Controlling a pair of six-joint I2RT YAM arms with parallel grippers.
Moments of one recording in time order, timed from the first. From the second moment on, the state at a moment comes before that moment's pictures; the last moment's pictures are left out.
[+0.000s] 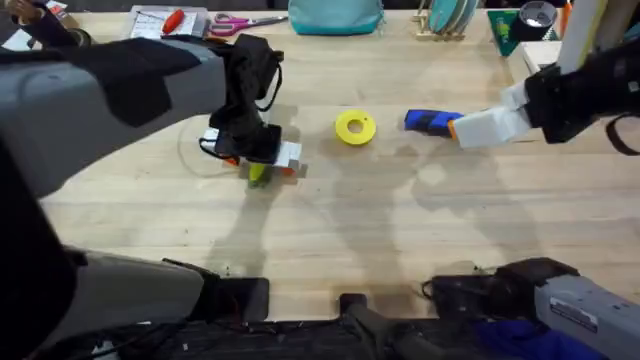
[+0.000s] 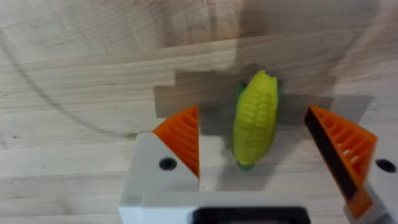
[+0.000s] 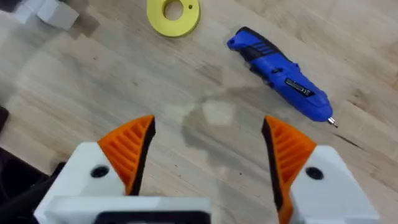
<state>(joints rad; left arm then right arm) -0.30 1.59 0.97 -0.91 -0.05 -0.19 0.16 1.10 1.28 -1.30 -0.20 -0.26</state>
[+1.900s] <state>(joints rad) -0.01 1.33 1.37 -0.81 -0.15 -0.11 0.16 1.10 1.28 -1.27 -0.19 -0.26</state>
